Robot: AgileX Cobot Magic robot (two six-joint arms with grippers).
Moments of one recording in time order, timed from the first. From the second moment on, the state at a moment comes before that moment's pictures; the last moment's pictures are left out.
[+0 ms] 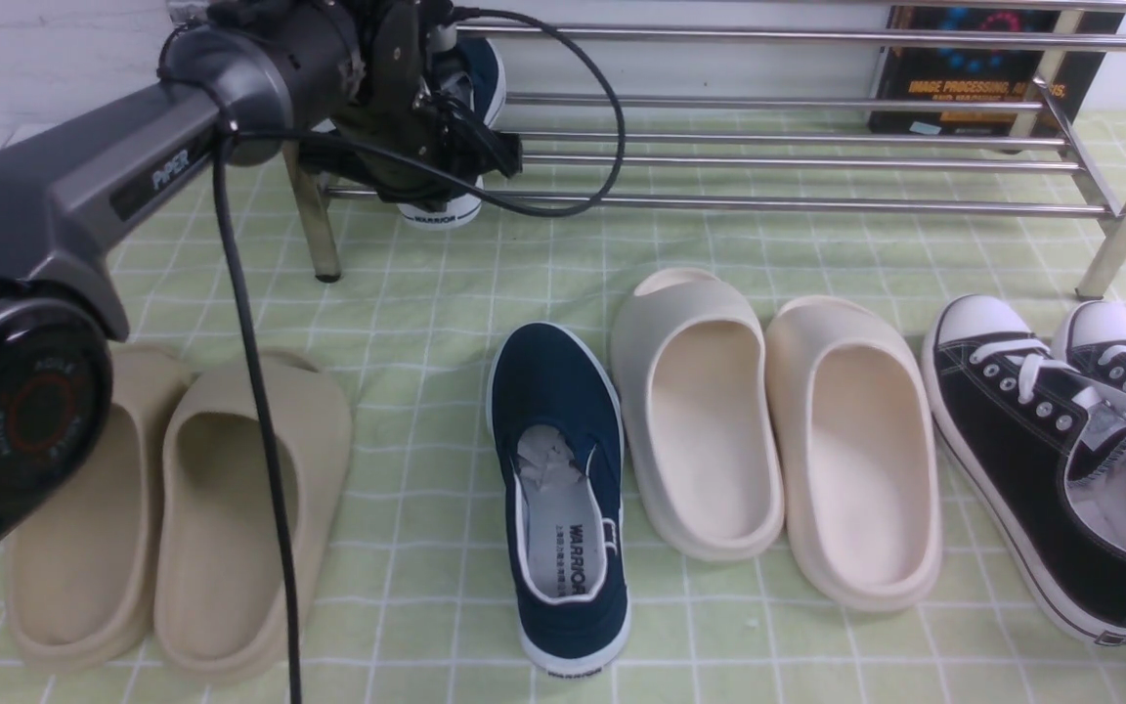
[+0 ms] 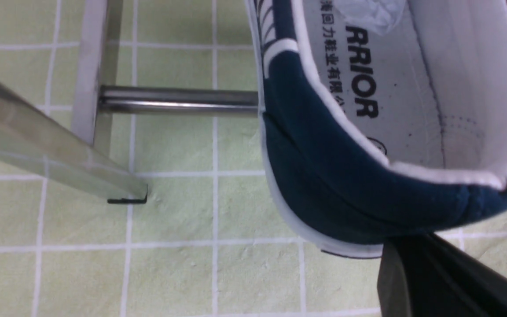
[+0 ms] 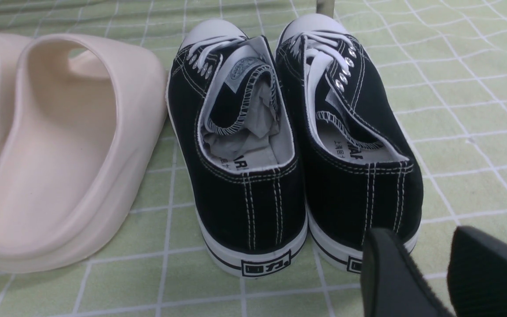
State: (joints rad) right arm -0.06 -0.01 0.02 -0.09 0.38 0.21; left arm -0.32 2.16 -1.96 0.15 0.77 -0.37
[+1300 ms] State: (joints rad) right arm -0.06 -0.01 0.02 -0.09 0.38 0.21; left arm -0.71 1.54 -1.31 0.02 1.21 -0.49
